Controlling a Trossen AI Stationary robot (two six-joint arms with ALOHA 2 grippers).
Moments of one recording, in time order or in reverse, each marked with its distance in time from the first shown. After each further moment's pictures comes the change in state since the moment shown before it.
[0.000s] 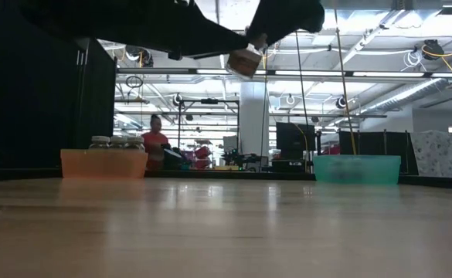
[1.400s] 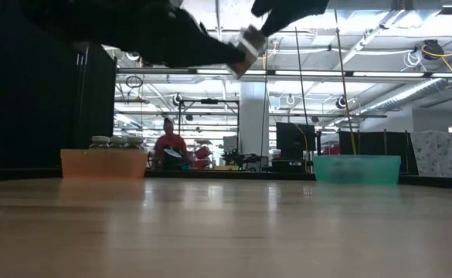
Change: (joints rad) left arm 0.003 0.001 0.000 -0.070 0.042 0.046; right arm 0.103 0.005 0.000 0.021 0.119 -0.087
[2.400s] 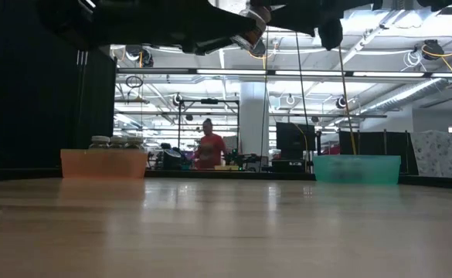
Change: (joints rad) left arm 0.110 -0.001 0.005 0.162 0.153 -0.078; right arm 0.033 -0.222 -0.754 1.446 0.283 -0.324
